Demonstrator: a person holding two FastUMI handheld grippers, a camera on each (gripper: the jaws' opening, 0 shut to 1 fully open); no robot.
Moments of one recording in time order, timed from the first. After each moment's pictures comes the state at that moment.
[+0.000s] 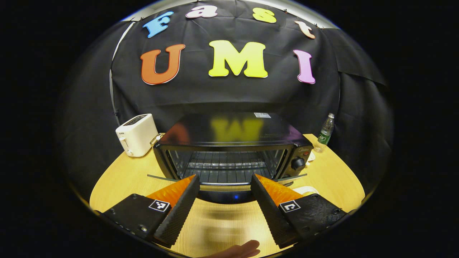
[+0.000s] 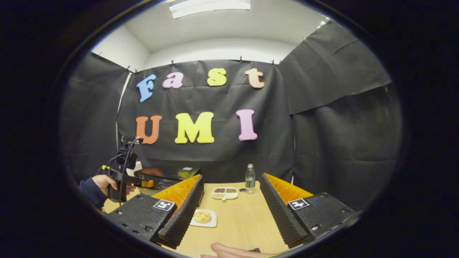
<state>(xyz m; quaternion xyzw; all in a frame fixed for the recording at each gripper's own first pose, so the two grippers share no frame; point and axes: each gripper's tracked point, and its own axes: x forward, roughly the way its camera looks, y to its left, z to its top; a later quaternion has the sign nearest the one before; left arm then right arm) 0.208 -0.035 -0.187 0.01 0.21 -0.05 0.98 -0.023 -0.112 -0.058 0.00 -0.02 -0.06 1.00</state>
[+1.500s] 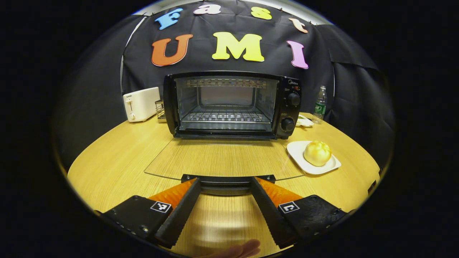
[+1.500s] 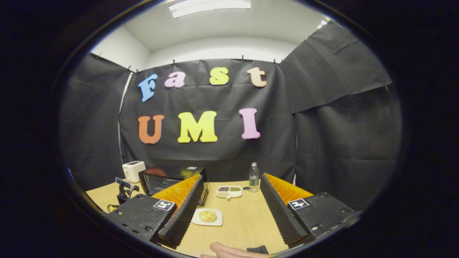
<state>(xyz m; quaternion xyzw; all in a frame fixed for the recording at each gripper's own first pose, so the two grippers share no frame) 0.123 -0.033 -0.306 -0.02 0.21 -0.05 0.98 -0.023 -0.091 -0.055 0.01 -0.02 -0.05 1.00</state>
